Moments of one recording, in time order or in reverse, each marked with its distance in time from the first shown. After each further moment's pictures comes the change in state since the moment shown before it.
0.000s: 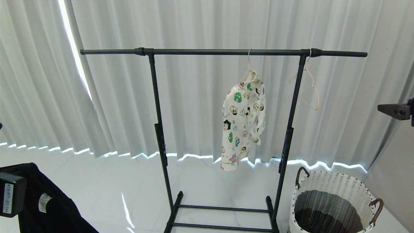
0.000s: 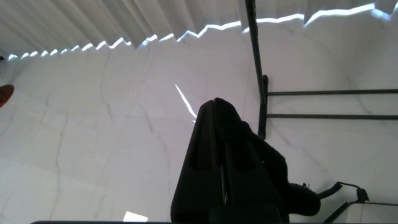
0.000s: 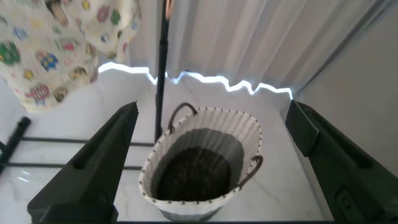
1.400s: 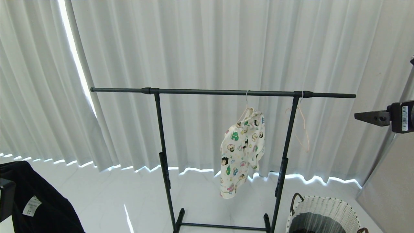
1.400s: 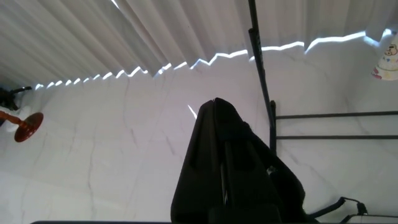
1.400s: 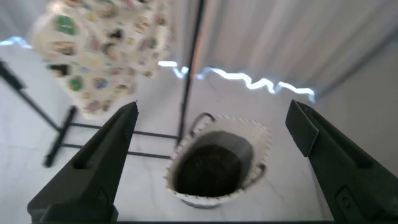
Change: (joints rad) left arm -0.010 -0.044 -0.003 -0.003 -0.001 0.073; right arm 0.012 0.069 -0.033 0.065 0.194 0.041
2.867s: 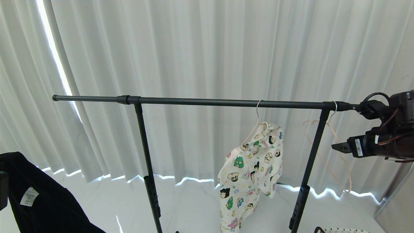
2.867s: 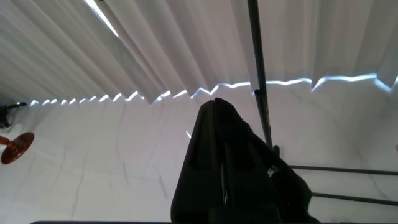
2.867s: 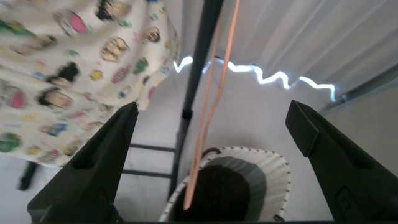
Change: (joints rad) left arm 0.014 -0.014 0.002 -0.060 0.007 0.000; right arm -0.154 0.312 0.209 -0.305 0.027 -0.081
